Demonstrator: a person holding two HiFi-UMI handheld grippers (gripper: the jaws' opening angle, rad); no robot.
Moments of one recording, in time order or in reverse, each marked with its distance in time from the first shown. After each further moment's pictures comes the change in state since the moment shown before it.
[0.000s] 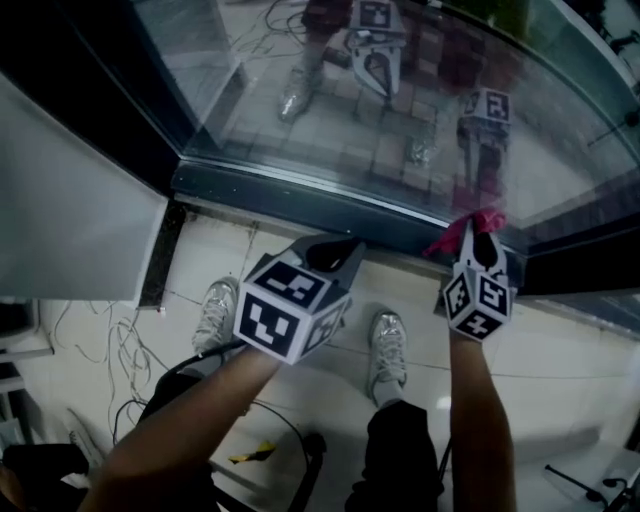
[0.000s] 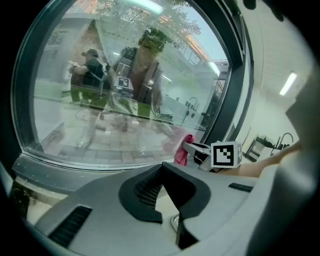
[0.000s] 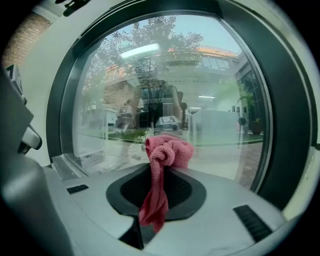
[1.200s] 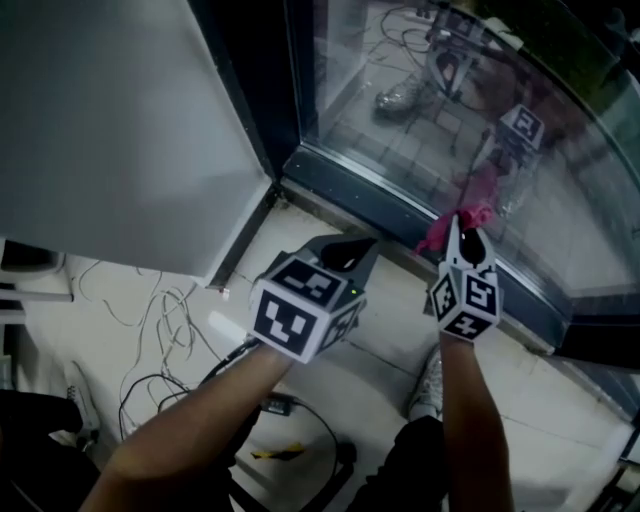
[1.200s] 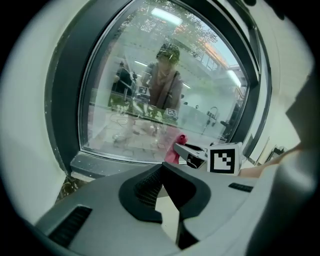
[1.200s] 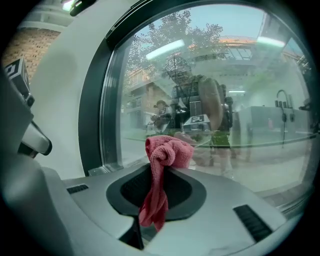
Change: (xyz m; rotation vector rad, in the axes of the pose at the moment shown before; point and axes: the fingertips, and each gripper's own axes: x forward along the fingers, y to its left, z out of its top) left arm -0.136 0.142 -0.018 -0.123 -0.083 0.189; right arm 0.038 0.273 0.020 -0.076 -0.007 0.325
